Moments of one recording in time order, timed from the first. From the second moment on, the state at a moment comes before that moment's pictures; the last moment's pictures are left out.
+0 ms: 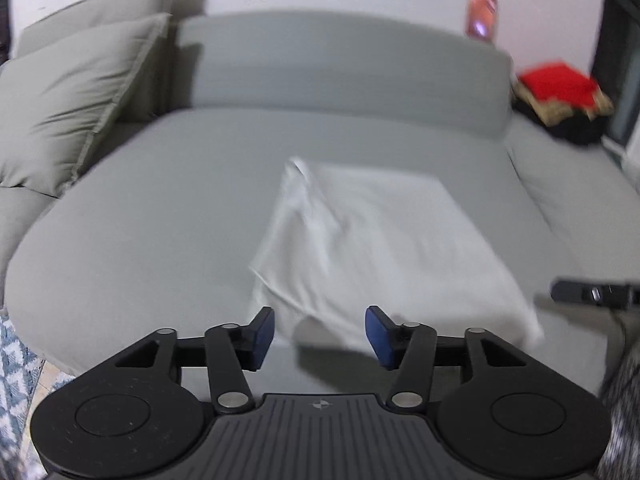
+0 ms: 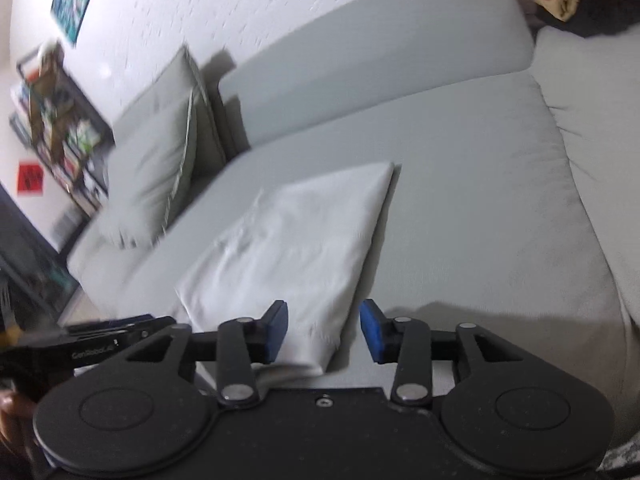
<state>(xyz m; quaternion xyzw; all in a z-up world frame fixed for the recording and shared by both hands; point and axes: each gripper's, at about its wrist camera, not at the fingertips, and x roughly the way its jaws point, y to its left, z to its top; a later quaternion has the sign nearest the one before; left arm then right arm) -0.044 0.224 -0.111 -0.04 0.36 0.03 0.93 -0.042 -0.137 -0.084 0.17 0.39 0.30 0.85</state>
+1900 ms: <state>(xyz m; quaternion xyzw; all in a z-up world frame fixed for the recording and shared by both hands) 0.133 0.233 -0.141 -0.16 0.45 -0.08 0.87 0.117 -0.075 -0.141 0.32 0.43 0.22 0.82</state>
